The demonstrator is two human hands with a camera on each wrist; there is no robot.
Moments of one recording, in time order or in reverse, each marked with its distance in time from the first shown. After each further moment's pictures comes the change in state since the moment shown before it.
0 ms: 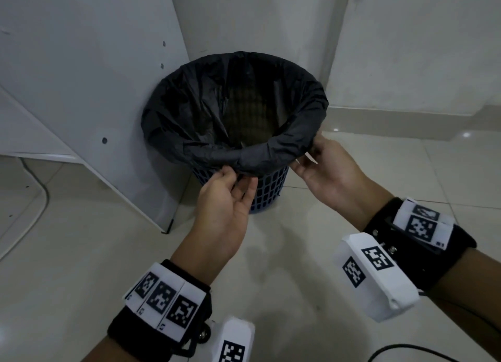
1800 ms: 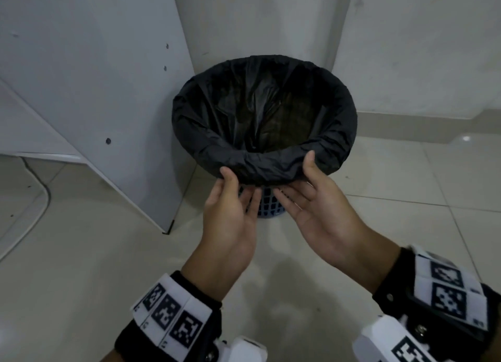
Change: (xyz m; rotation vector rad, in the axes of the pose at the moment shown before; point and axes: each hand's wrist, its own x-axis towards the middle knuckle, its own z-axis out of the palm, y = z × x) left_hand -0.025 -0.008 0.005 0.044 0.051 0.051; right_hand -0.064 0.031 -0.004 -0.149 -0.067 0.026
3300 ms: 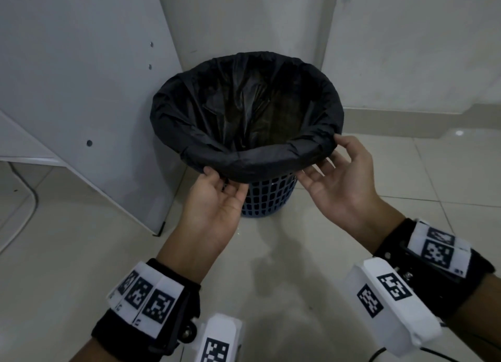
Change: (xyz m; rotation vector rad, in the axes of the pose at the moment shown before) left_hand 0.024 0.011 0.009 -0.259 -0.046 -0.110; right_hand 0.034 -0.039 -0.033 0.302 0.080 -0.040
